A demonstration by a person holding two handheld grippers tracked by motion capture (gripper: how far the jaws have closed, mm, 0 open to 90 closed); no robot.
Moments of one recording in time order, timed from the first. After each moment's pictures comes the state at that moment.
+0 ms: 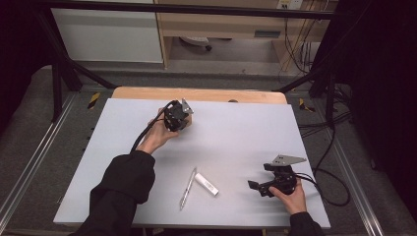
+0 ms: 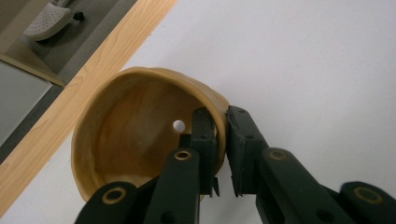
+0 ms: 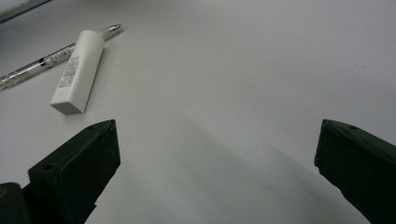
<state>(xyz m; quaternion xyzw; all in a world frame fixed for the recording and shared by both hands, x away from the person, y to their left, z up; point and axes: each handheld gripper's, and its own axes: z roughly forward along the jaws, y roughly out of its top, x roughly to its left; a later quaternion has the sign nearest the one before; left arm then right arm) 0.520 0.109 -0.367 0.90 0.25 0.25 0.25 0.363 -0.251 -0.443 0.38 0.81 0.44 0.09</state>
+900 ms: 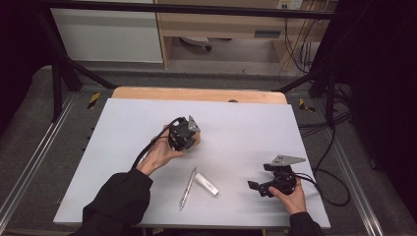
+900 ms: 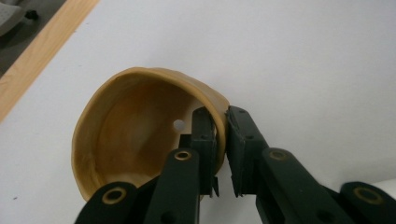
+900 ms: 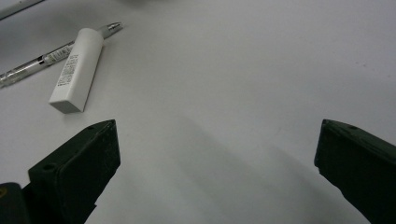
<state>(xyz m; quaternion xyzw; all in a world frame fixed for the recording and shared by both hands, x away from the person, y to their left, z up) 0.456 0.083 -0.373 0.92 0.22 0.19 0.26 0.363 -0.251 -0.444 0.38 0.81 0.43 0.09</state>
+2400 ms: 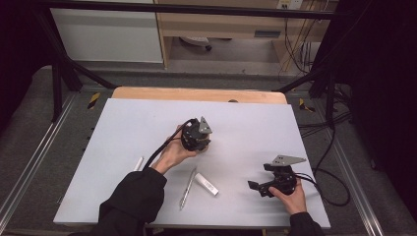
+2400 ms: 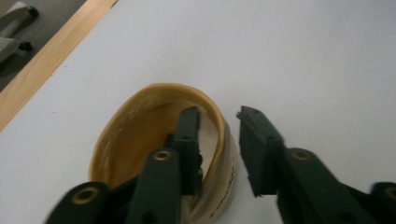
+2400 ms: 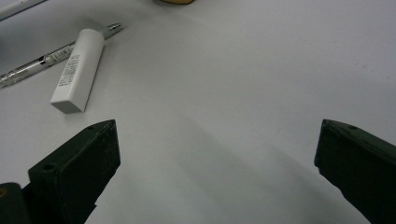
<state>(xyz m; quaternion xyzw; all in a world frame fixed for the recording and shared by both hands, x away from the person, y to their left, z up) 0.466 0.057 -0.384 0.91 0.21 0.20 0.31 0.362 -0.251 -0.444 0.38 0.81 0.43 0.09</state>
